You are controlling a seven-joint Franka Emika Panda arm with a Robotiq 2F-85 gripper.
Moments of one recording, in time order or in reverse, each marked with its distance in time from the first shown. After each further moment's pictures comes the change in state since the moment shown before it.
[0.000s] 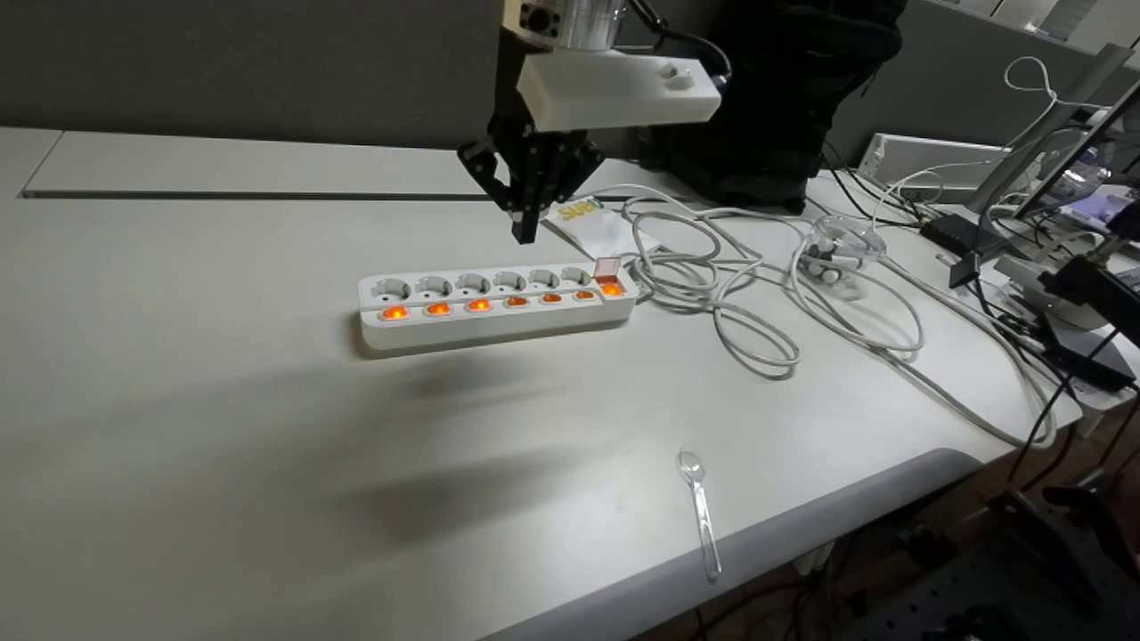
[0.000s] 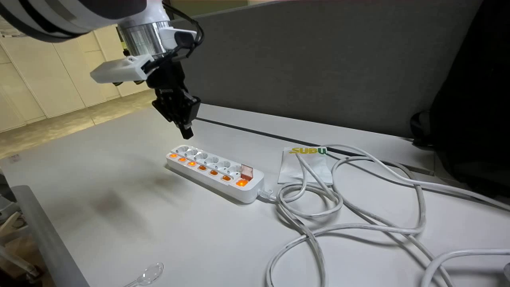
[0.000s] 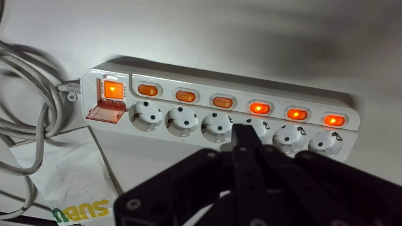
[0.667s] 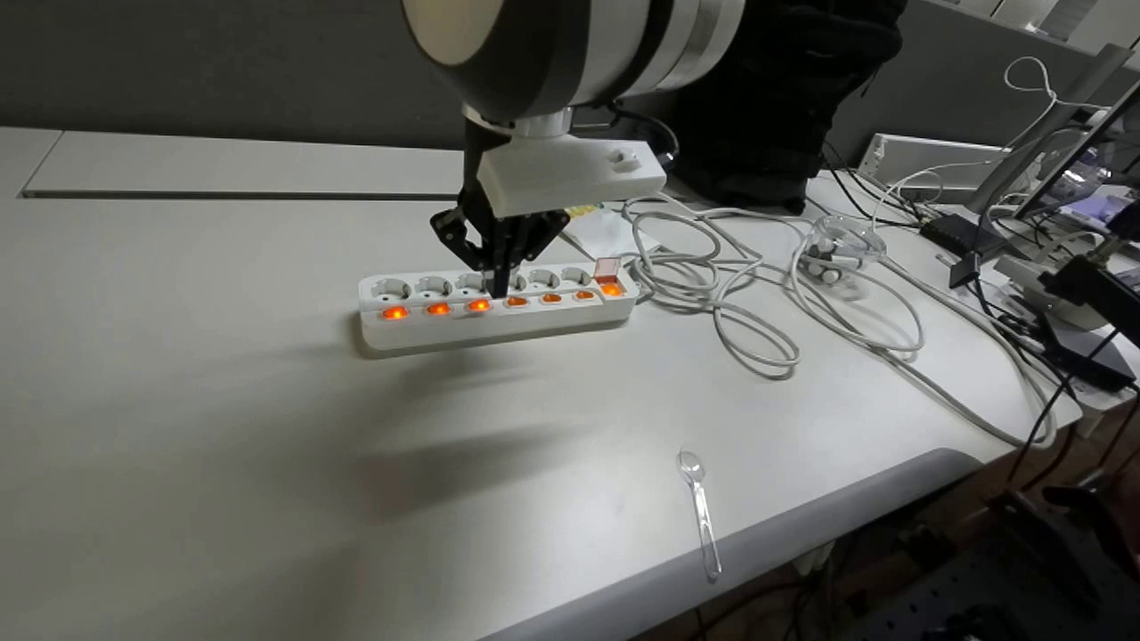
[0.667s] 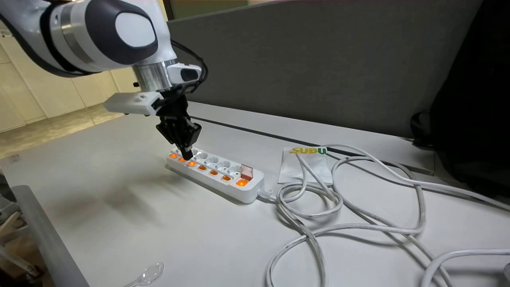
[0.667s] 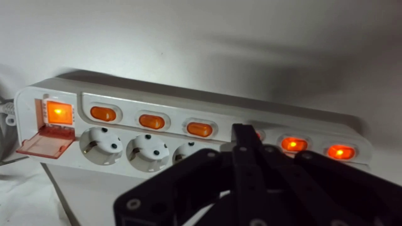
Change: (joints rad) arm 0.062 0.159 -0.031 0.054 0.031 0.065 0.002
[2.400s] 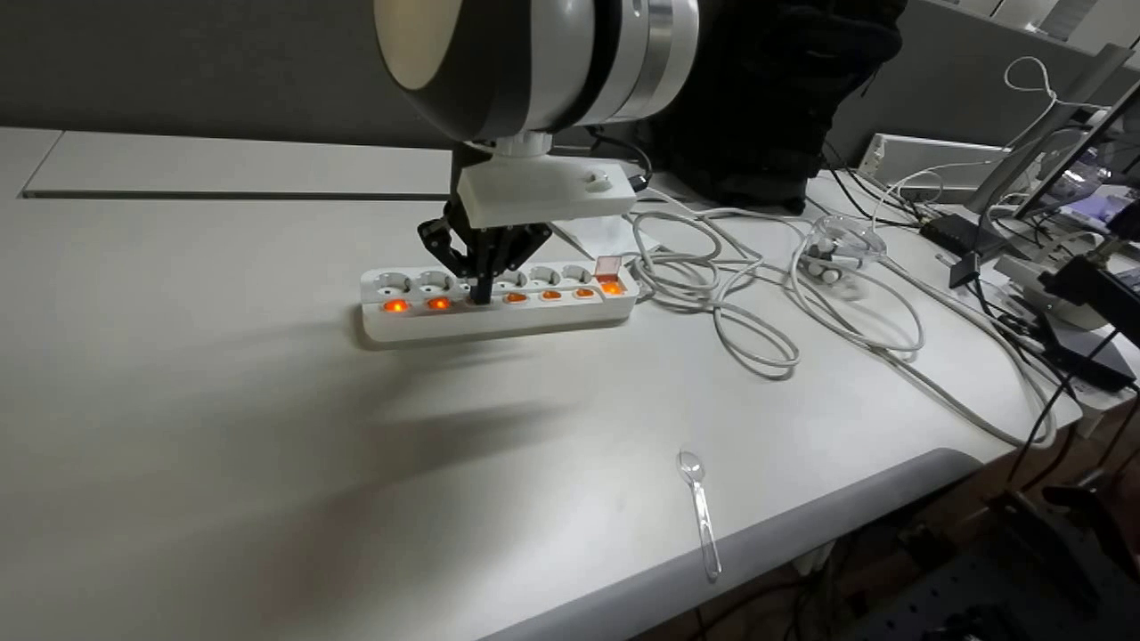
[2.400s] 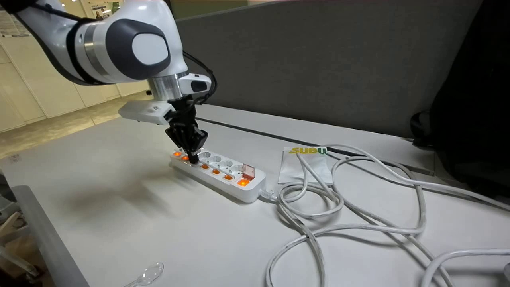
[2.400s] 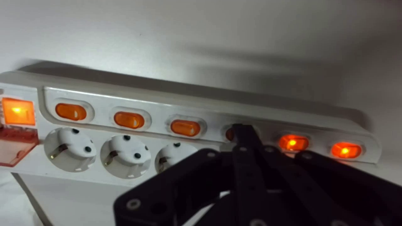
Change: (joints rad) arm 0.015 0.095 -0.013 0.083 0.084 0.018 -0.034
